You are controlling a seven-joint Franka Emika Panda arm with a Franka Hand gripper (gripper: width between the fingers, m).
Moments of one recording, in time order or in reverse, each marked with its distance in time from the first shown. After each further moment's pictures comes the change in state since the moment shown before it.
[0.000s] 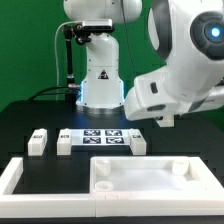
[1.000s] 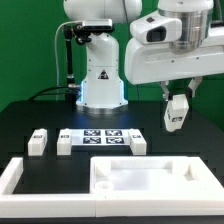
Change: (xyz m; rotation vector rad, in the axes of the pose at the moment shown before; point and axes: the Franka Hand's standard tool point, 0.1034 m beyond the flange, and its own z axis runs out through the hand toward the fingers) arm 0.001 0.002 -0.096 -0.036 0.675 -0.030
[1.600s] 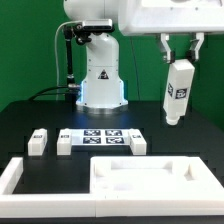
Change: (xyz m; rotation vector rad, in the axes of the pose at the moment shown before) arm 0.041 0.014 -0.084 -0.091 0.455 -0.147
